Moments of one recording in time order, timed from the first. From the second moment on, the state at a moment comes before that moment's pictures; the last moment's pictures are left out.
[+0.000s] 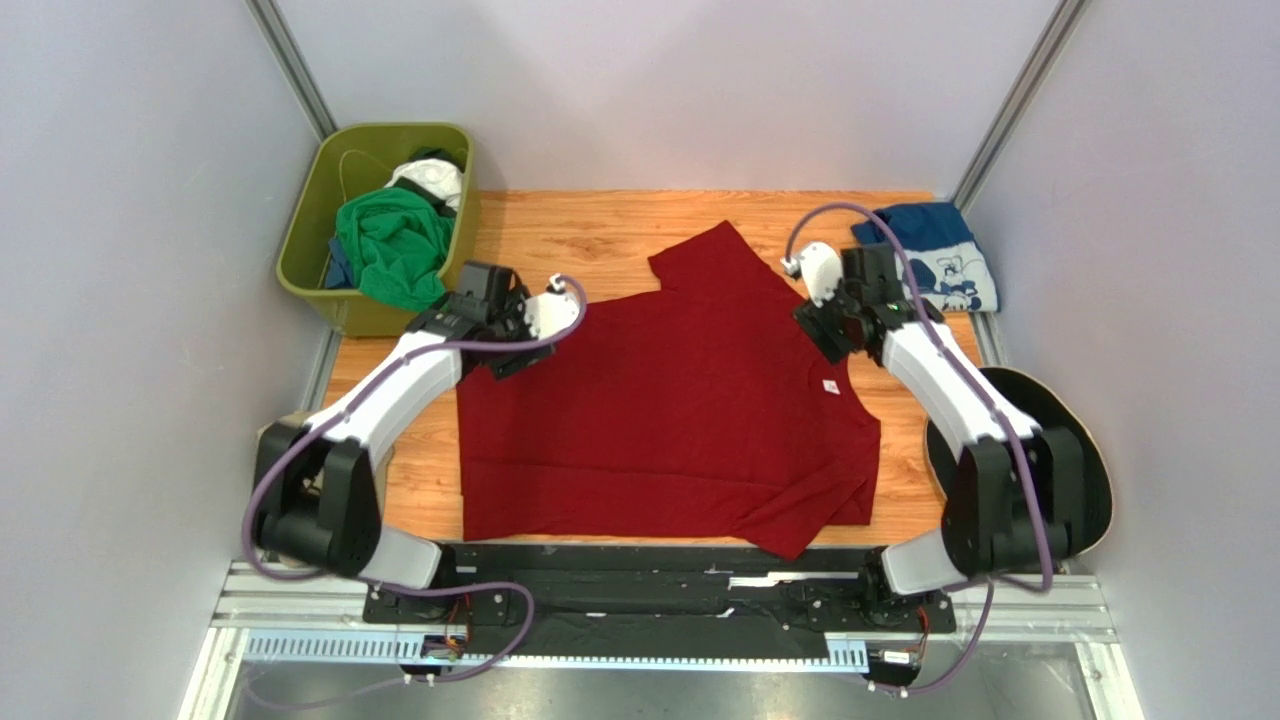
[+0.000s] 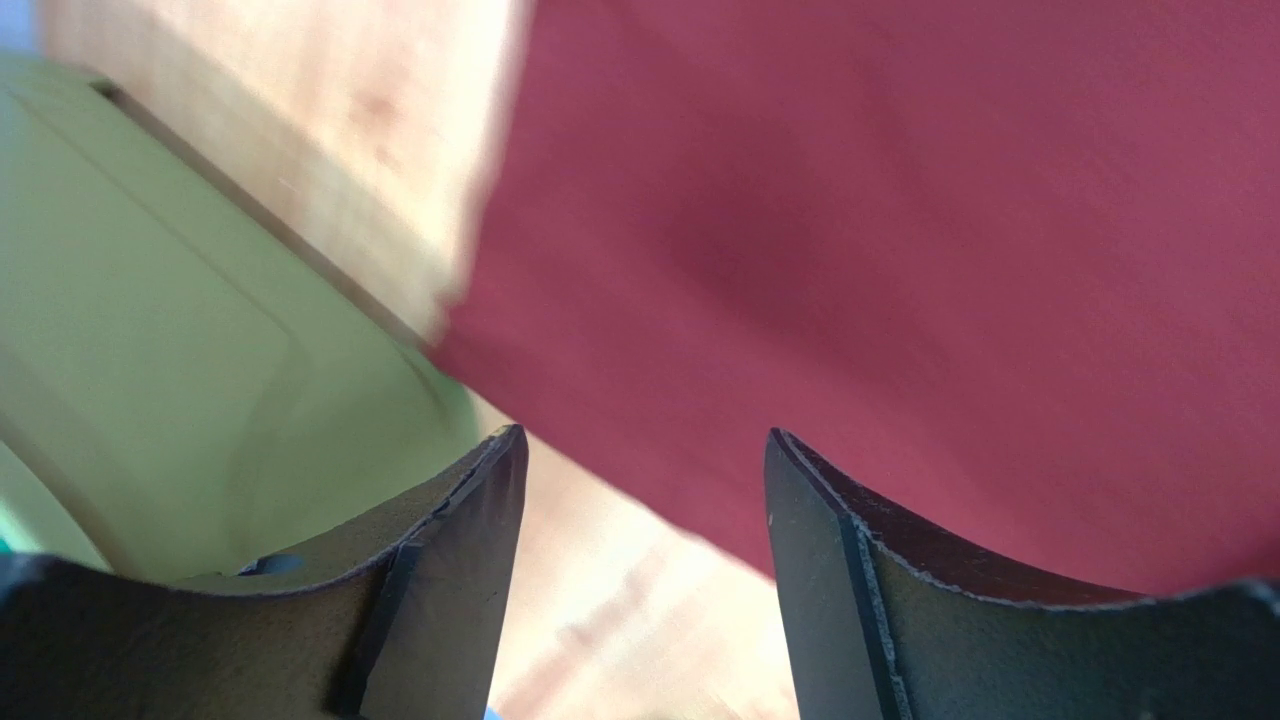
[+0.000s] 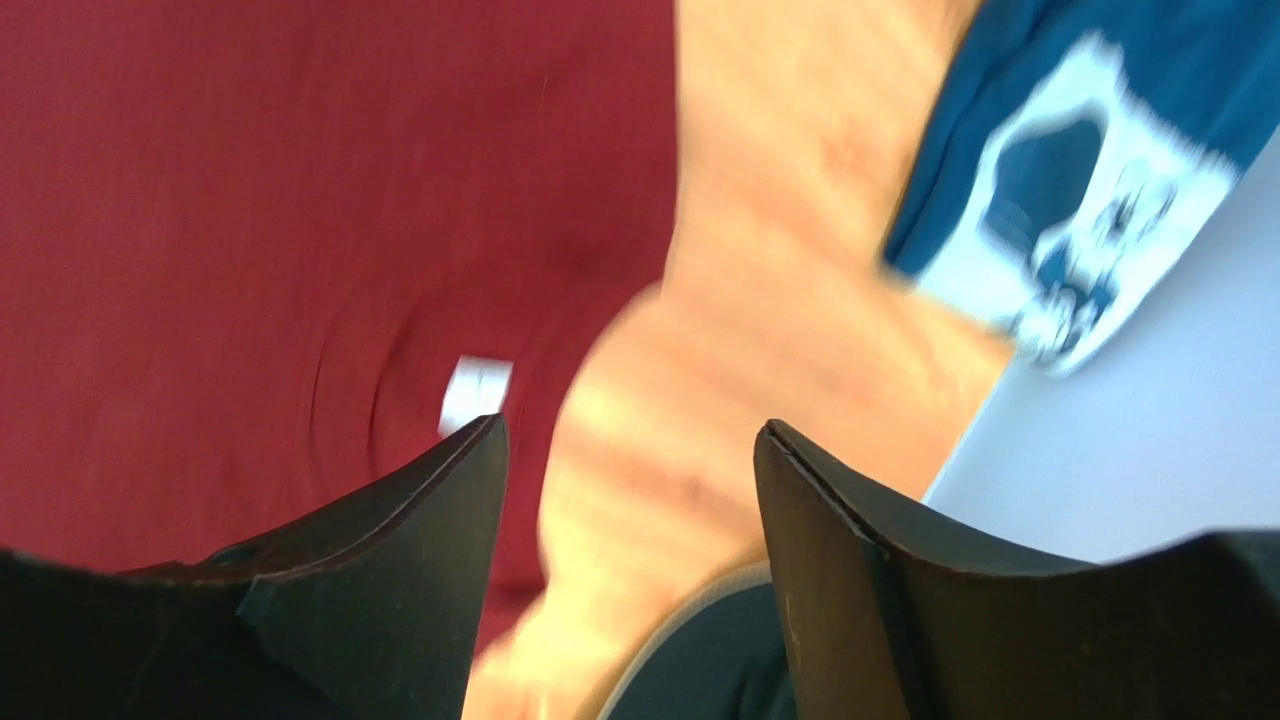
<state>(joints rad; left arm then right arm) -0.29 1.37 0.96 -0.50 0.06 0.86 0.15 1.39 1.04 -0.52 0.06 -0.58</state>
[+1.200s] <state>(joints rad) -0.29 1.87 1.25 -0.43 -0.16 0.96 0.26 2.30 1.81 -0.35 0.13 -0.55</state>
